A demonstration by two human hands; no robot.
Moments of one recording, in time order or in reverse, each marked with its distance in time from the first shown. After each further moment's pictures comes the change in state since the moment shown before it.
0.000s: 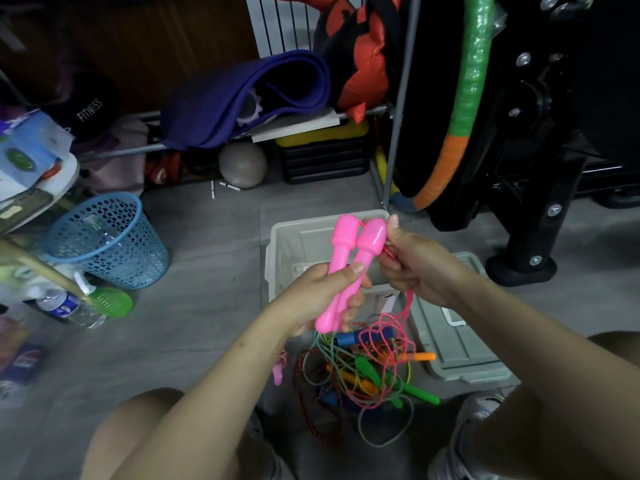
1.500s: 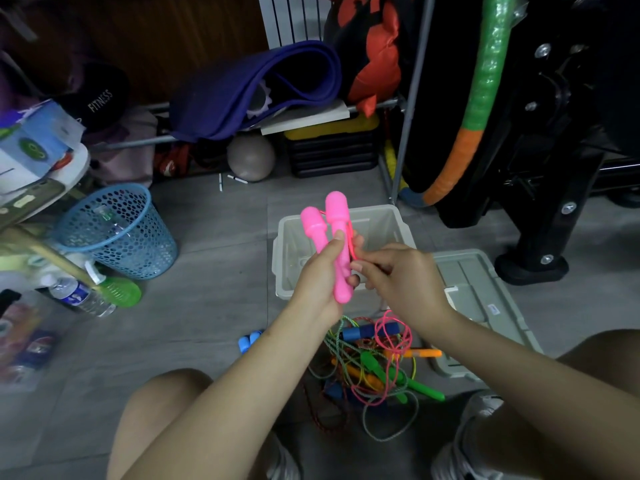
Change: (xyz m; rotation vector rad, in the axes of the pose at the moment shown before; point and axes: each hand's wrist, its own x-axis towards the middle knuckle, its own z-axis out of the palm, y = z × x) left_hand 0.023 0.001 0.015 -0.660 0.400 0.091; right_hand -0.008 0.032 0.036 -0.811 0.434 -0.573
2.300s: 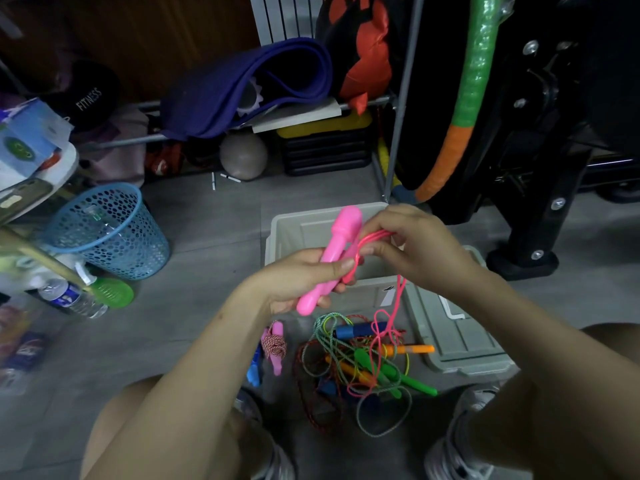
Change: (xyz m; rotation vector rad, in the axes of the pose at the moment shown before) left_hand -0.007 0.036 -0.024 0.750 -0.384 -0.159; right_hand 0.030 0.003 -0.048 -0.126 -0.178 -0.286
